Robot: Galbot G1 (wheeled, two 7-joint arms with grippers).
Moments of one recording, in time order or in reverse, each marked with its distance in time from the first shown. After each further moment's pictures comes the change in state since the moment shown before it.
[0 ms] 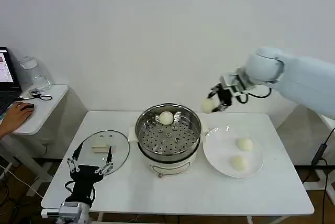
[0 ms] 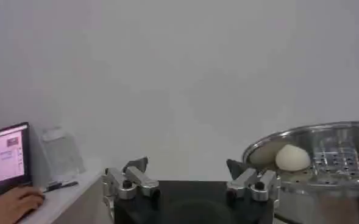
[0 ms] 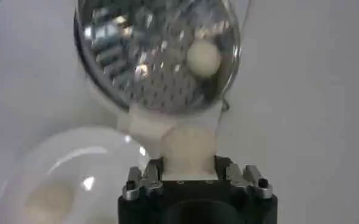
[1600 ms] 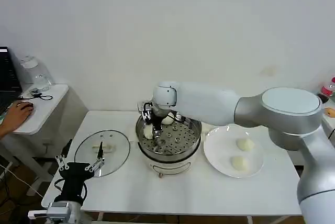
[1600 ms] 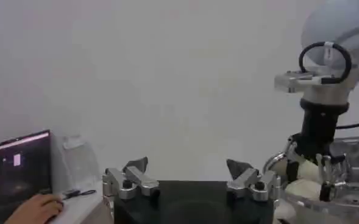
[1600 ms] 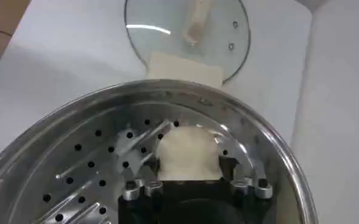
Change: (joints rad) left arm 0.007 -0.003 -0.051 -0.030 -0.033 -0.008 0.002; right arm -0.249 0.546 0.013 -0.384 0.105 -0.214 0.044
